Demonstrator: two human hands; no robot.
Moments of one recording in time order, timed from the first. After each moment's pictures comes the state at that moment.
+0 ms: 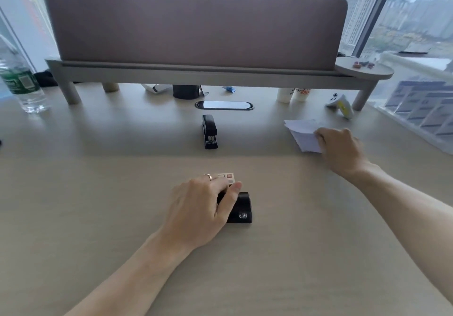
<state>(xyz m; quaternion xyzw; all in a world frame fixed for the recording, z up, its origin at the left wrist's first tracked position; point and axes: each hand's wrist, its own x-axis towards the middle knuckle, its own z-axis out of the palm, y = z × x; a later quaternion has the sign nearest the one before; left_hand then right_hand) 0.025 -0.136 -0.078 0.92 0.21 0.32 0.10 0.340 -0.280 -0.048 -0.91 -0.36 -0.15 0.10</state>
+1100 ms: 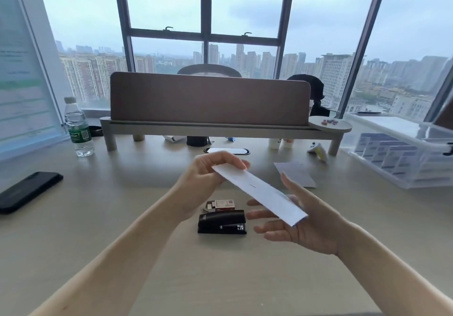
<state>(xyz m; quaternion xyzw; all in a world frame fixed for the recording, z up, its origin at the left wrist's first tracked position) -0.021 -0.161 0.058 0.71 0.03 0.28 0.64 0.118 -0.356 0.052 -0.50 -0.21 0.59 0.60</state>
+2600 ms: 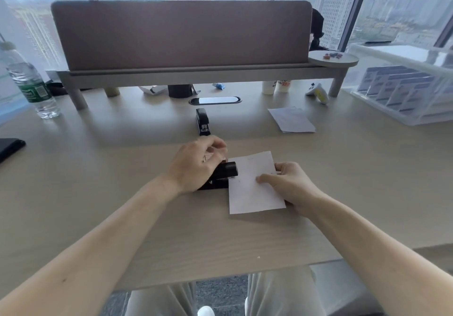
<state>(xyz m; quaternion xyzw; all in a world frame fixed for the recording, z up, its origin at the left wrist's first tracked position) 0.013 -0.138 -0.031 0.91 0.17 0.21 0.32 0.146 -0.324 -0.055 -0.76 -0.19 0.31 0.55</state>
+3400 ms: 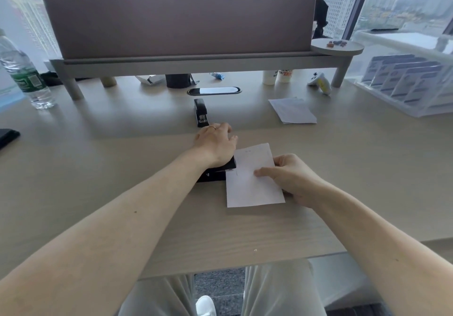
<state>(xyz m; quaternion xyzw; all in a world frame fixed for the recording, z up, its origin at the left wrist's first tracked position) 0.090 -0.136 -0.047 0.93 0.30 0.06 0.20 0.152 -0.327 -0.052 -0.77 -0.19 0.35 0.50</state>
